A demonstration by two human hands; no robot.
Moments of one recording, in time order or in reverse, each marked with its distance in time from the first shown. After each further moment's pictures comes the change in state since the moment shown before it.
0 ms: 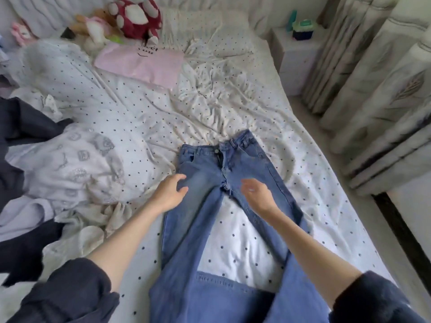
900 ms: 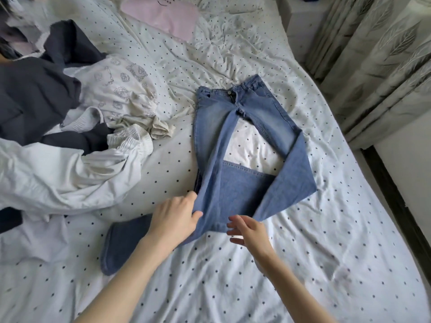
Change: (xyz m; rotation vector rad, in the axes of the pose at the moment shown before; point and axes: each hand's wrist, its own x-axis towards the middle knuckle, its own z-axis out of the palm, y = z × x) left_hand -0.334 -0.055 0.057 0.470 0.067 0.103; right_hand -0.333 0.072 0.141 0.655 -0.104 0.303
